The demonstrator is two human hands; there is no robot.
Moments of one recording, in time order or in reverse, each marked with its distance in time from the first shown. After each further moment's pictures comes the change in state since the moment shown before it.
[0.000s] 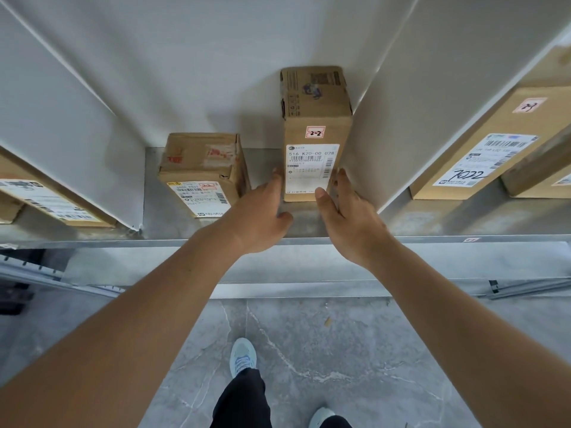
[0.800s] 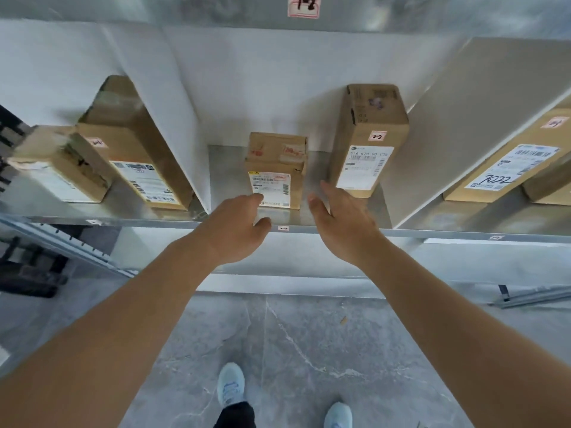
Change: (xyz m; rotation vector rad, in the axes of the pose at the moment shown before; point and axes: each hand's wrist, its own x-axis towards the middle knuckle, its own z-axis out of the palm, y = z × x) left_hand -0.115 -0.082 -0.068 0.109 0.034 -0.092; right_hand -0.046 -0.113 0.058 -0.190 -0.077 0.025
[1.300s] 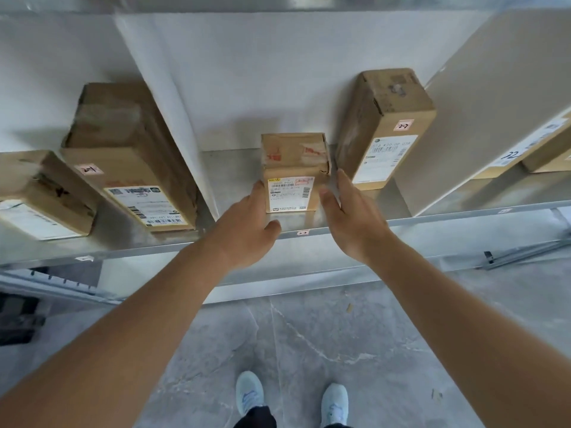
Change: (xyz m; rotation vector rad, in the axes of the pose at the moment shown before) left_hand 0.034 -0.050 -0.013 -0.098 -0.079 0.149; right_hand 0.029 -0.025 0.042 0.061 0.130 0.163
